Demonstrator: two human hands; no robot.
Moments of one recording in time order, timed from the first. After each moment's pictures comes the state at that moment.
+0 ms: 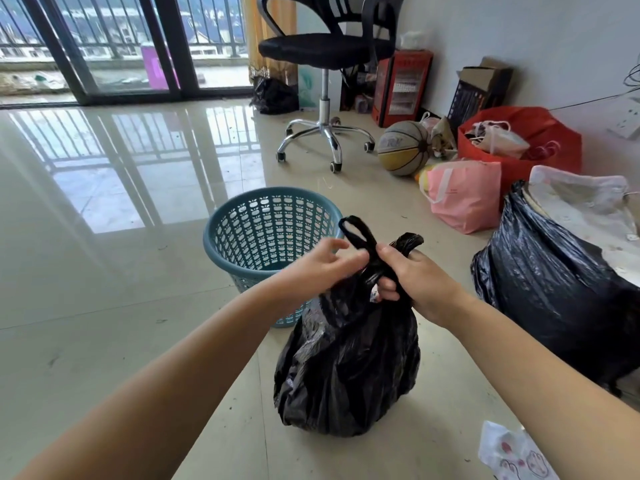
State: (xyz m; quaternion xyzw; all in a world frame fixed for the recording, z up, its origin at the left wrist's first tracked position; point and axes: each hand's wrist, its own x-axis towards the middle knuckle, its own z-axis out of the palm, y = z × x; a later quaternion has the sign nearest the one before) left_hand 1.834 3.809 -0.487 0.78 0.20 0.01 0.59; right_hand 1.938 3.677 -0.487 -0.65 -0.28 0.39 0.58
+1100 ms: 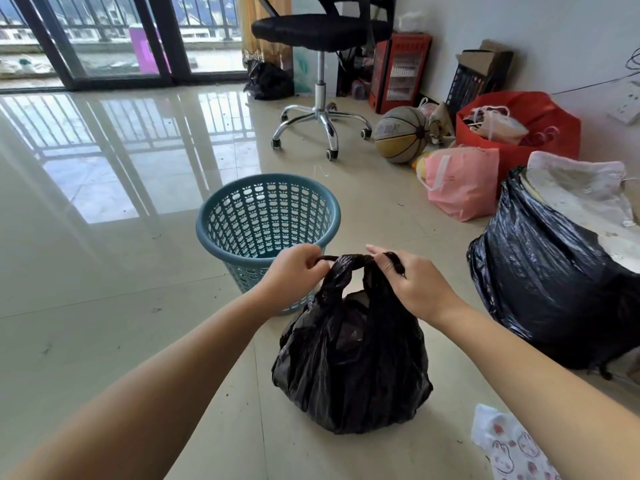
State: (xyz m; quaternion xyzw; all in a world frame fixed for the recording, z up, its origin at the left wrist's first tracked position) left_hand 1.836 3.828 -0.538 0.88 0.22 0.13 0.41; right_hand 1.958 3.659 -0.533 -0.82 -0.44 0.10 0.35
